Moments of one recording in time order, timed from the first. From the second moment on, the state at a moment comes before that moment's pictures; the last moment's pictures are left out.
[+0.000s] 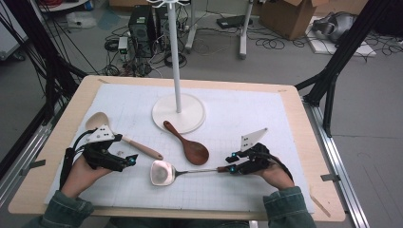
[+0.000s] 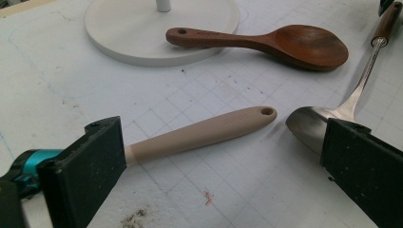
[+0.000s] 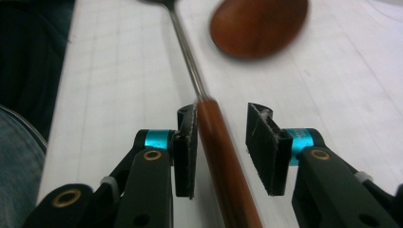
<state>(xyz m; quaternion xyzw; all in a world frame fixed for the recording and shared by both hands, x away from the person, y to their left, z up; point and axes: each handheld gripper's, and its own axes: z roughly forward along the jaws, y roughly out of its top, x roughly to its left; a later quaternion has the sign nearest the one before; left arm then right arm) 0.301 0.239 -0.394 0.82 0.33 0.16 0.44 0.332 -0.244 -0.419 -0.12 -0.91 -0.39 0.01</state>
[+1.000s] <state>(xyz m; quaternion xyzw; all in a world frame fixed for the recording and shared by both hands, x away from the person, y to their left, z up) 0.301 0.230 -0.398 0.83 0.32 0.15 0.44 0.330 -0.302 -0.435 -0.13 -0.92 -0.36 0.01</state>
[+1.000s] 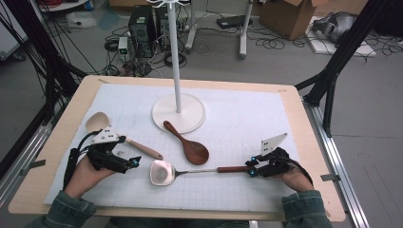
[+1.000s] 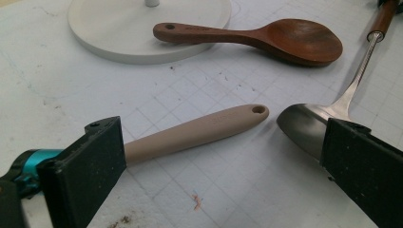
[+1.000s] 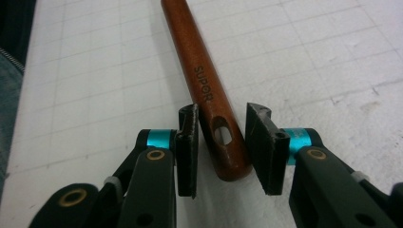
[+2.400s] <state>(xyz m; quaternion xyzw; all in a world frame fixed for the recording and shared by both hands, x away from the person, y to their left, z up) 0.301 0.208 -0.398 0.84 0.29 0.13 0.44 0.344 -0.245 -0.440 -0.07 -0.93 -0.37 0.01</state>
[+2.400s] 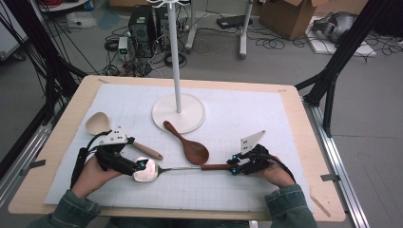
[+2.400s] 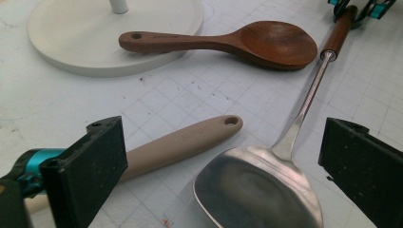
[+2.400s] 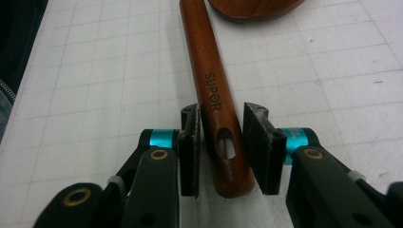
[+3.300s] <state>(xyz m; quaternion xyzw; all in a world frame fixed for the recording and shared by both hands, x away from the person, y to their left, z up) 0.307 0.176 -0.397 0.87 0.21 0.08 0.45 0.341 -0.222 -0.371 -0.02 -0.92 -0.39 -0.01</state>
